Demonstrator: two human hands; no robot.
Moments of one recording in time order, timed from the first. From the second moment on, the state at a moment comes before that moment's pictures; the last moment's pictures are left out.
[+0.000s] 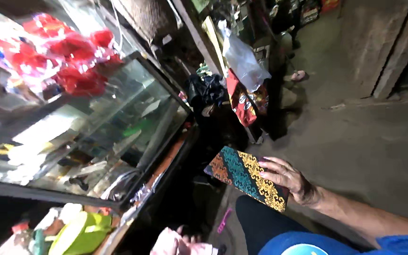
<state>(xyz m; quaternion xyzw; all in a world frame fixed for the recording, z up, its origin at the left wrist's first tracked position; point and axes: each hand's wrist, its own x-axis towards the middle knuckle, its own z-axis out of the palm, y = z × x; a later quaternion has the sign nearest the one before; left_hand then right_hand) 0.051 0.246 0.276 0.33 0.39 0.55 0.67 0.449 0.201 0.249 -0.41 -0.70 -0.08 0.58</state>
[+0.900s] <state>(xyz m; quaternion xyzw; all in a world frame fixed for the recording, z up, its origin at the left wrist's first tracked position) 0.201 0.236 0.318 0.35 0.40 0.51 0.67 0.421 0.193 0.283 -0.38 -0.62 0.51 0.47</state>
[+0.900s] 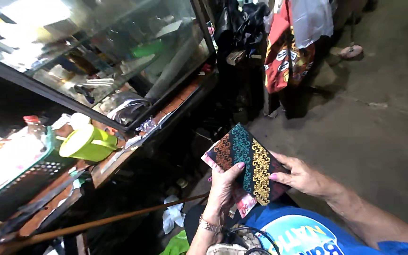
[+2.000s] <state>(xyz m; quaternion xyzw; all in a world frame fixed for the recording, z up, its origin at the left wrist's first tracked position) 0.179 0.238 0.292 0.56 0.26 0.47 0.63 0.486 0.168 0.326 -0.25 -0.84 0.36 0.32</state>
